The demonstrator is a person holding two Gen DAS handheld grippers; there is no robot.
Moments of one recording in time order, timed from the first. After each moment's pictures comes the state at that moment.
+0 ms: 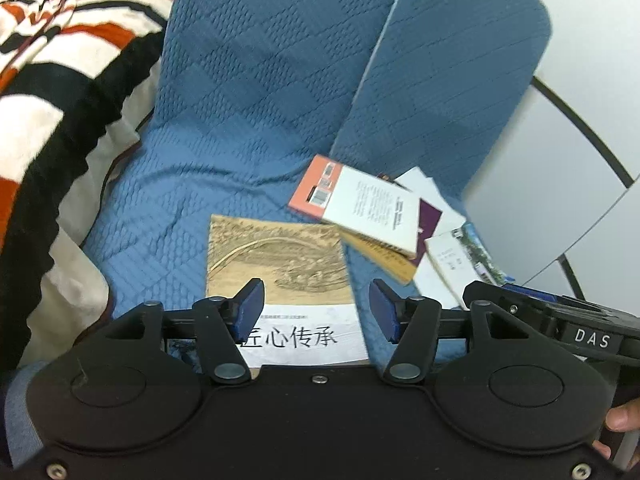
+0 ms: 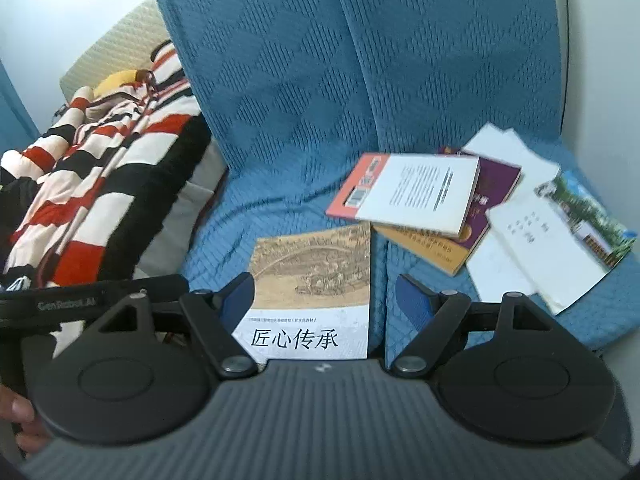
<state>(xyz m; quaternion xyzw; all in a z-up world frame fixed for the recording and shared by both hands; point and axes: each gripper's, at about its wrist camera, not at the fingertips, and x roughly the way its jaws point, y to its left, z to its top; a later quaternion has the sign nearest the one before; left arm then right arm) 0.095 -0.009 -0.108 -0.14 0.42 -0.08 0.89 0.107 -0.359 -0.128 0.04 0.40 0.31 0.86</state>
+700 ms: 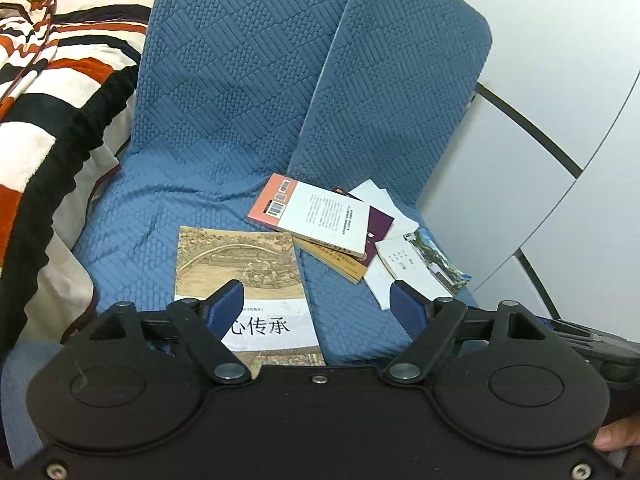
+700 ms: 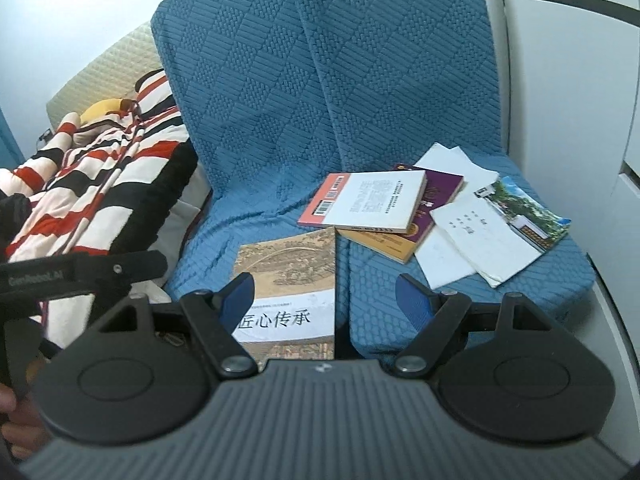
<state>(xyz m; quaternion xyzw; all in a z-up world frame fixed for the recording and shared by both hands) 0.031 -0.037 -0.071 -0.14 0.38 -0.11 0.91 0.042 -0.418 -0.107 0.05 0.36 0.26 0.89</state>
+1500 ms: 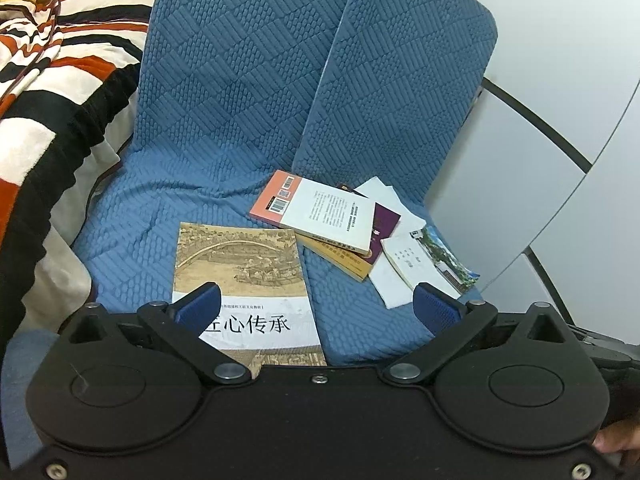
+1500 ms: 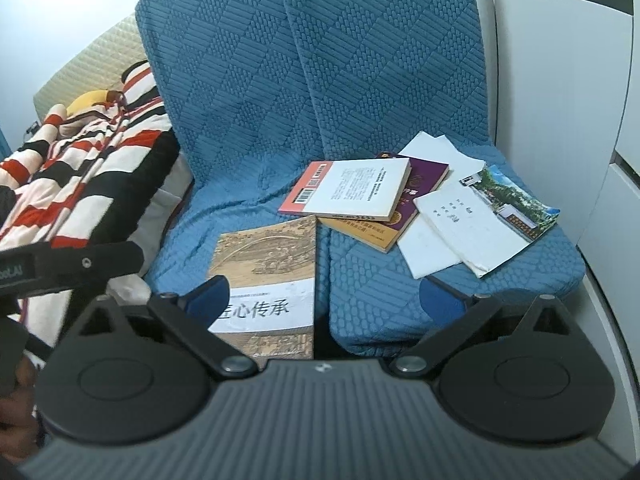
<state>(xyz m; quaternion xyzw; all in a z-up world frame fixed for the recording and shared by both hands) 0.040 -0.048 -0.084 -0.13 0.37 -0.10 0.91 0.049 -0.420 -0.126 0.04 0.37 0.24 0.90</state>
